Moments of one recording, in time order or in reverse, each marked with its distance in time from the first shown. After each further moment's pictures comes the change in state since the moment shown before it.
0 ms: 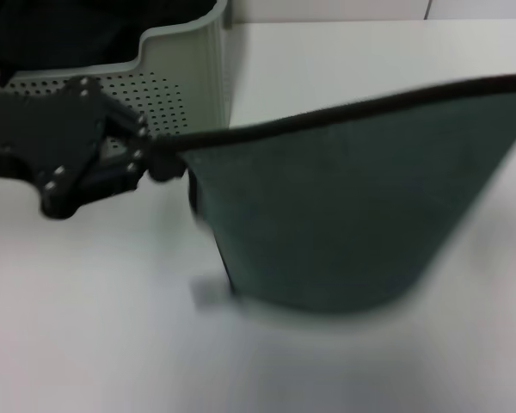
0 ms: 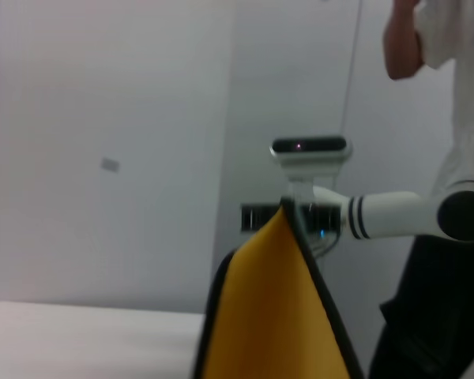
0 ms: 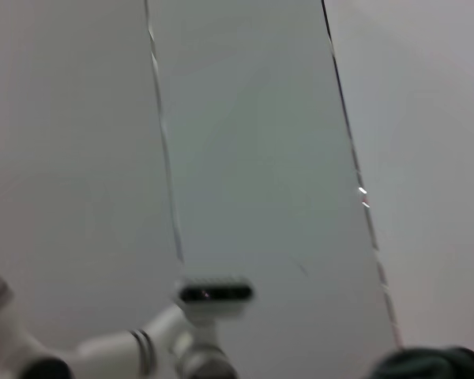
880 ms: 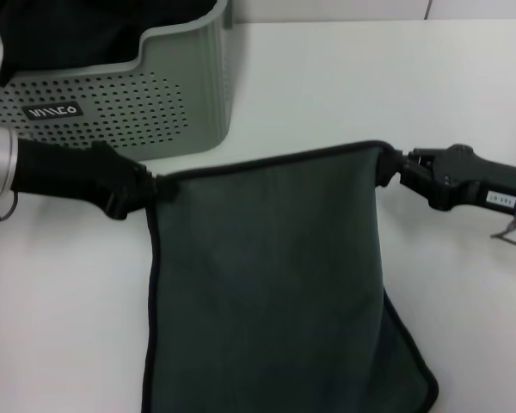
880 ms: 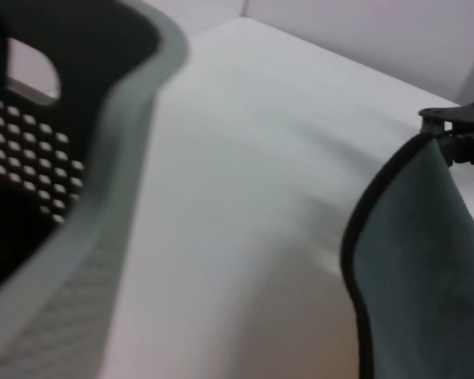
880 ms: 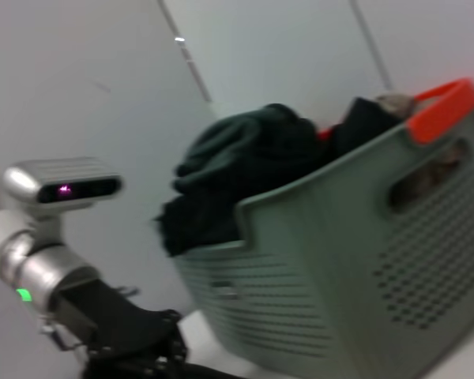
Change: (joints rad) left arm -0.038 -0.109 -0.046 -0.043 0.562 -0.402 -0.166; right arm 0.205 0.002 -0.207 0.459 -0.137 0.521 -0.077
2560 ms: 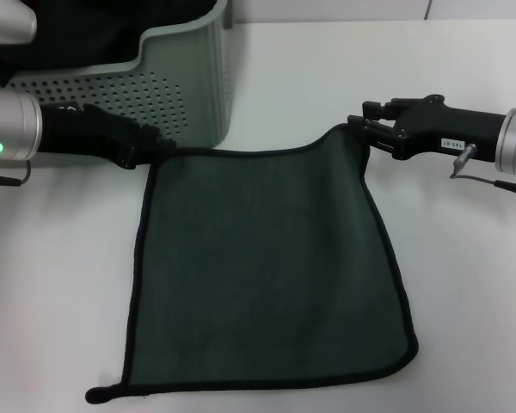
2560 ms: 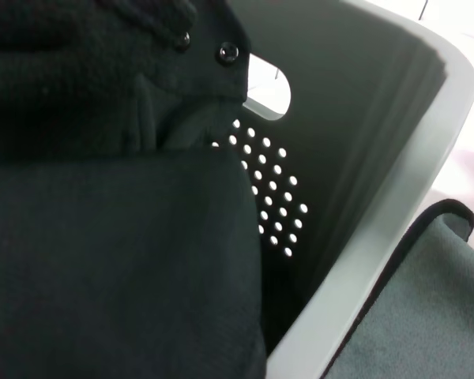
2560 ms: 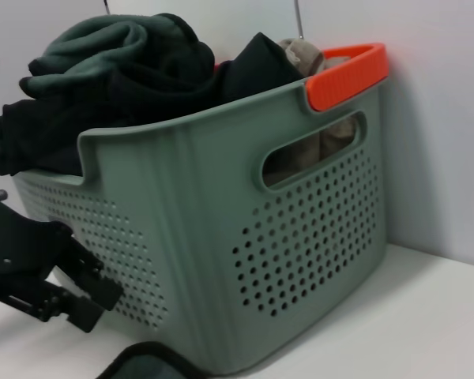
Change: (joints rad) left arm -0.043 -0.051 -0.001 0.001 0.110 -0.286 -0.129; right arm 0.138 -0.002 -0.136 -0.056 -0.027 0.387 -0.002
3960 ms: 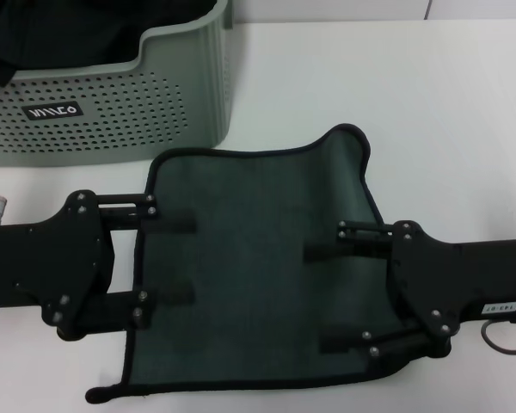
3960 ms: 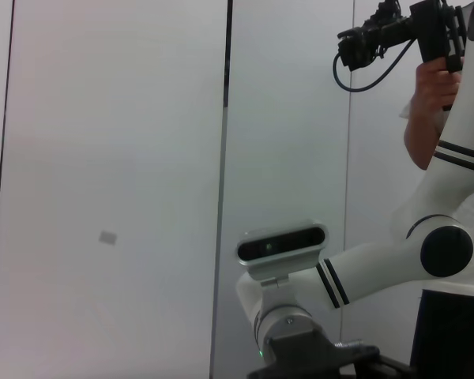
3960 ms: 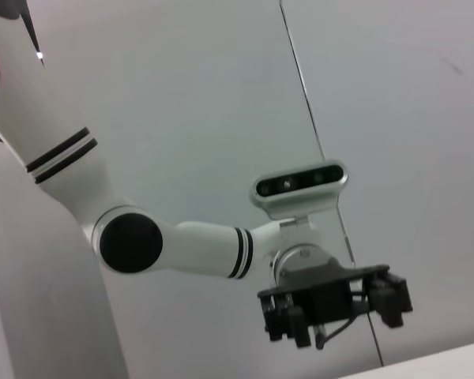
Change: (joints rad) left arm 0.266 0.101 0.148 -0.237 -0.772 0.692 0.723; right arm -0.262 0.007 -0.200 -0.296 0.128 -0.694 -0.027
